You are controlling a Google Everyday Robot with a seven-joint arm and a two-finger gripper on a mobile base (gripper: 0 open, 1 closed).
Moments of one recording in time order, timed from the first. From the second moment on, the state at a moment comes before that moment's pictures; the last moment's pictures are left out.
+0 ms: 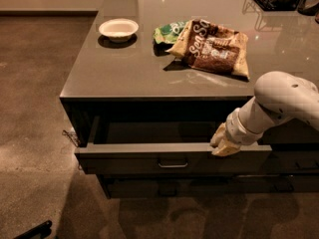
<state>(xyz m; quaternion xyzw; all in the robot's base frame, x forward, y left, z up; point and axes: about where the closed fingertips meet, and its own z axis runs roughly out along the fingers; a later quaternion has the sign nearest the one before) 0.515 -0.200 0.684 -0.66 0.72 0.09 0.18</state>
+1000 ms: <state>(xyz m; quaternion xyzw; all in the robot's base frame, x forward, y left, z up) 0.514 -0.198 0.681 -0.66 0.72 0.09 0.18</state>
